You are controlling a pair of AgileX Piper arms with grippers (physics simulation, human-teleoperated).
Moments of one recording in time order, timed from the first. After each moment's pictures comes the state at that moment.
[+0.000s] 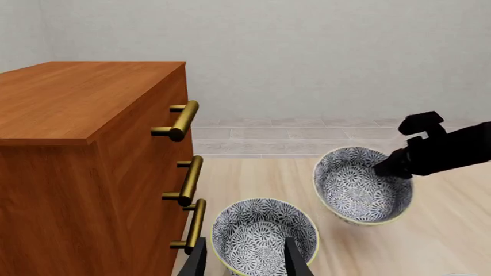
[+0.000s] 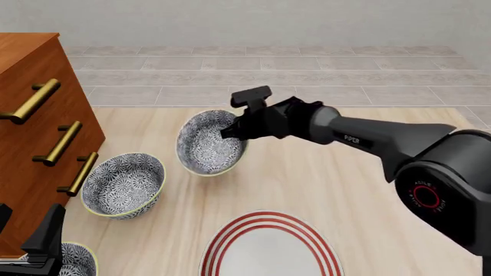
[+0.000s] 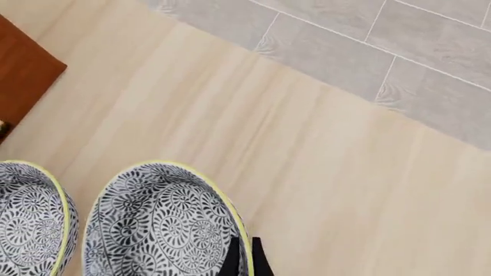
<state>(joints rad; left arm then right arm) 0.00 0.00 0.00 0.00 0.00 0.58 2.10 -1.60 0.30 0.10</state>
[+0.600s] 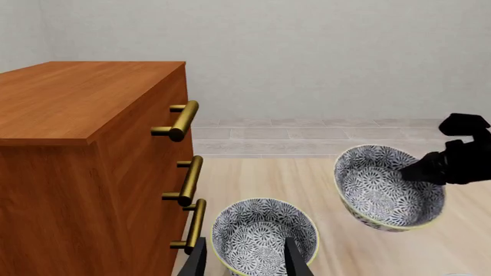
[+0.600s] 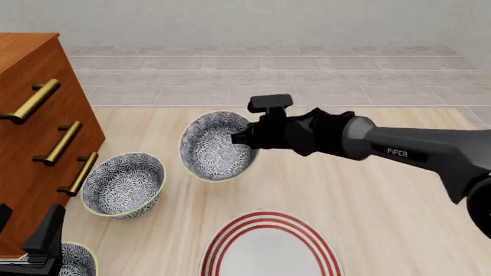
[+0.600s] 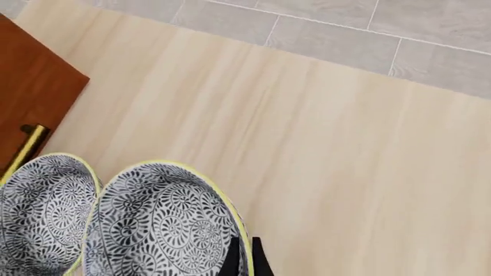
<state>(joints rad) 0.00 0.00 0.00 0.00 0.00 0.59 1.89 -1.29 0.16 0.27</state>
